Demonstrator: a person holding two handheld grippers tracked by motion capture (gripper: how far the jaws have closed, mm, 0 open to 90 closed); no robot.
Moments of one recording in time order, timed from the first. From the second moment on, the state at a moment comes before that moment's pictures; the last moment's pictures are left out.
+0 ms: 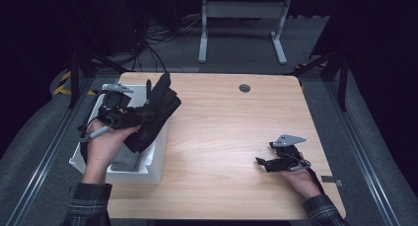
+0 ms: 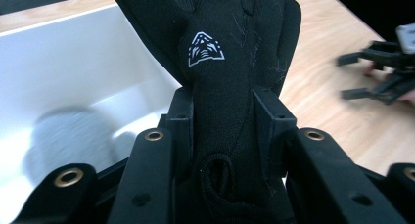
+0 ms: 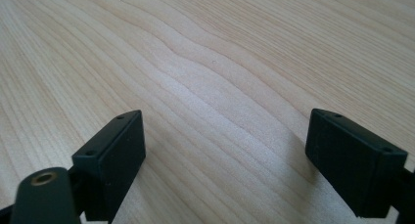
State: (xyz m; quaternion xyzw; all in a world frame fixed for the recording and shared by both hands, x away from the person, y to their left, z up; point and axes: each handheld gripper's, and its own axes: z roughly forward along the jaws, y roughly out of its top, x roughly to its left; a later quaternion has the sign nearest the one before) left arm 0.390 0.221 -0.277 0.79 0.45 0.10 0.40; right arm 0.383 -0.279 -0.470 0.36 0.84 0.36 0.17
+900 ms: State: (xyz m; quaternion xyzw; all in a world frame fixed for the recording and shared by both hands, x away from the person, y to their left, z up) left arm 0.416 0.272 -0.365 0.74 0.59 0.10 0.31; right arm 0.383 -0.278 -0.470 0.36 0.84 0.36 0.17
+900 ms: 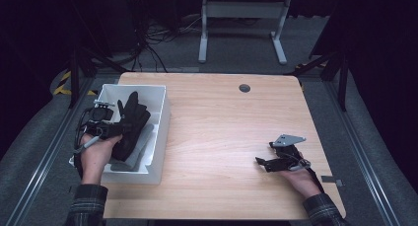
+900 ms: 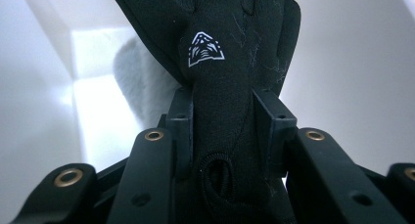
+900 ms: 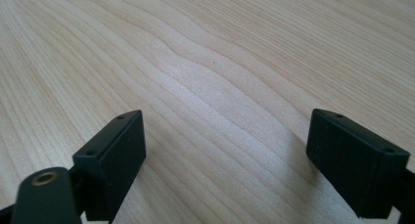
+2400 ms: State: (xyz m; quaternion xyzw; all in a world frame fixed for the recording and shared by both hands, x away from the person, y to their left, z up) left arm 0.412 0.256 -0.327 0.75 0.54 0.13 0.36; right arm 0.383 -0.278 -0.470 0.36 0.84 0.36 0.17
